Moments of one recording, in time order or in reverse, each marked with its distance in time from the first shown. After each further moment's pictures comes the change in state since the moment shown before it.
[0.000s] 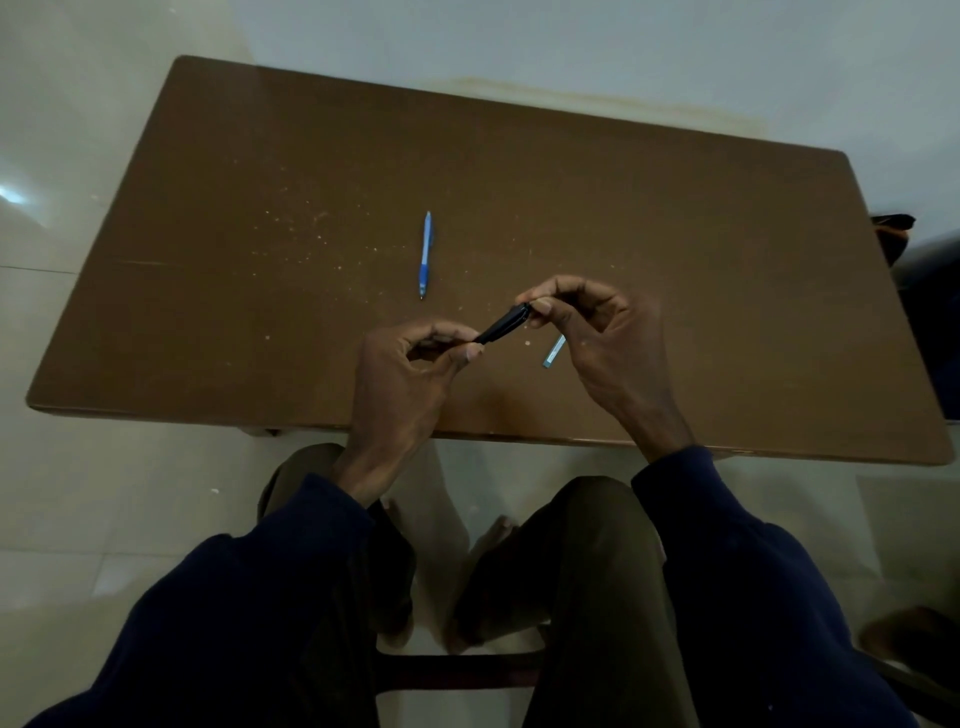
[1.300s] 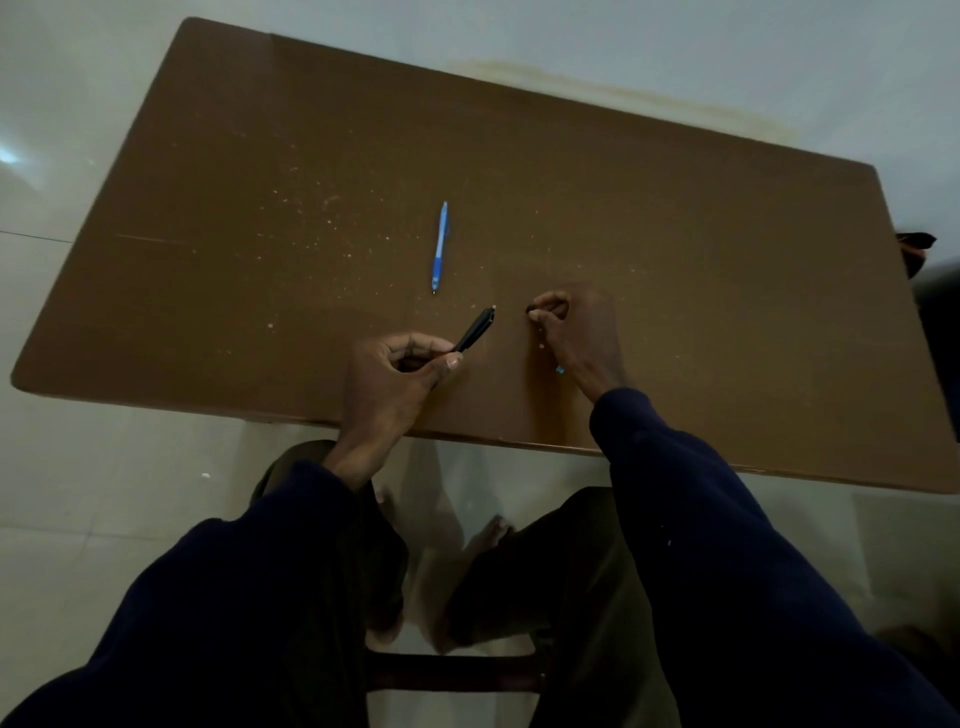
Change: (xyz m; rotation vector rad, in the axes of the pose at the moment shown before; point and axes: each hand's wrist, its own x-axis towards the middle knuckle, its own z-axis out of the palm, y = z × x) left_hand 0.011 -0.066 -0.003 -0.108 0.009 -0.358; right_hand 0.051 0.099 0.026 -0.553 0.015 0.276
